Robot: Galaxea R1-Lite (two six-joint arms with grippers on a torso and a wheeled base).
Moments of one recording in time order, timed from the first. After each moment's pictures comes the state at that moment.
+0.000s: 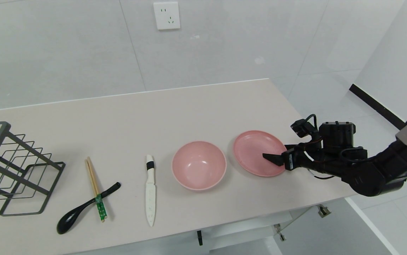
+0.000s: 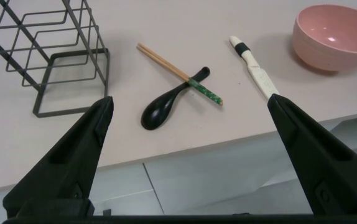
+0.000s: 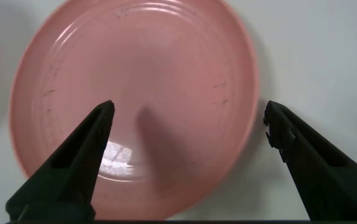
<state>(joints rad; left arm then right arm) 0.00 0.00 0.00 0.00 -0.05 0.02 0.20 2.12 -0.80 -0.83 0.35 -0.09</state>
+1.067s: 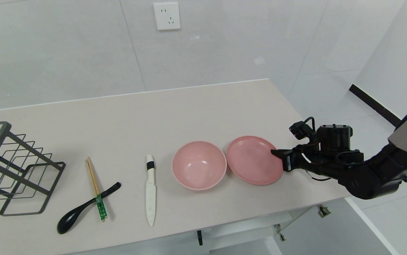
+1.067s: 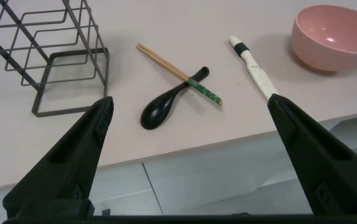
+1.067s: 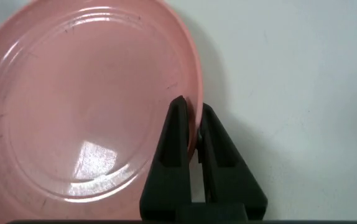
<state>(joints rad) 0.00 0.00 0.00 0.00 -0.05 0.02 0.20 2.15 -0.79 -0.90 0.32 -0.09</state>
